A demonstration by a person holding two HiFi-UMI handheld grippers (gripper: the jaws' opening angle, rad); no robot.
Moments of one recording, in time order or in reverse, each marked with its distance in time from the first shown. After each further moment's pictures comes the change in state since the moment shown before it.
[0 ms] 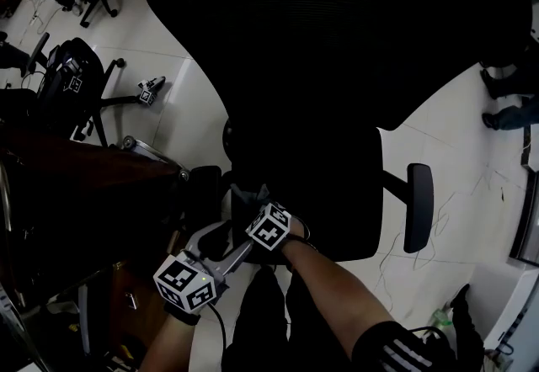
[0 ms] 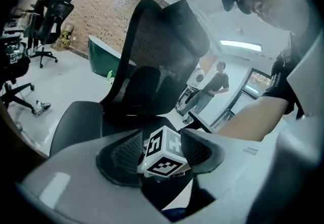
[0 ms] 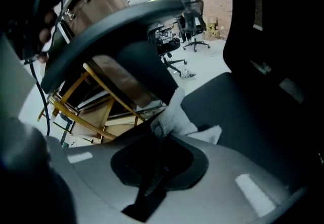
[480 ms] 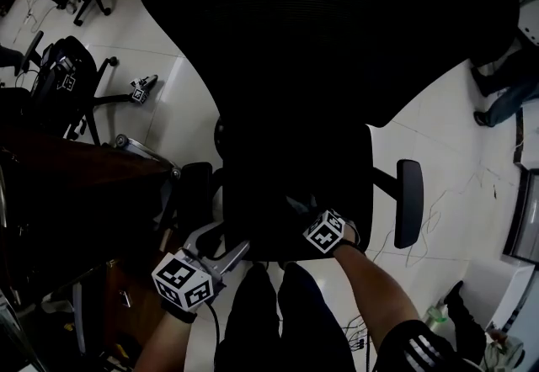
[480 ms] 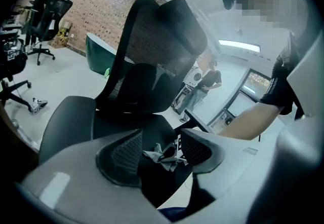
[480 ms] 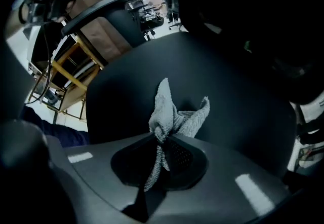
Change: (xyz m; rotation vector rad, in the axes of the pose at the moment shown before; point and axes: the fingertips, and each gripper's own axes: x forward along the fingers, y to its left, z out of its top) left arm 0.005 -0.014 -0.010 -0.006 0.021 -0.030; right arm -0.079 -0.074 -0.181 0.057 0.209 -0.164
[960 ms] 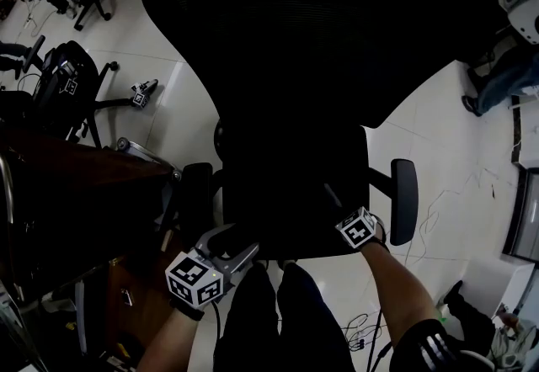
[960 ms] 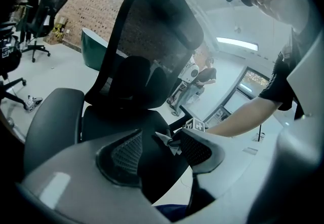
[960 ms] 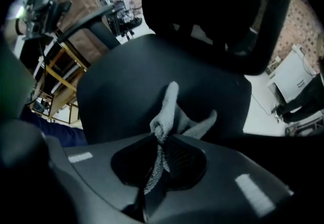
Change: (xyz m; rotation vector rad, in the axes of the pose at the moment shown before) left arm 0.012 -0.022 -0.013 0.002 0.043 -0.037; right arm -0.063 -0.071 -0.064 0.141 -0.002 -0.128
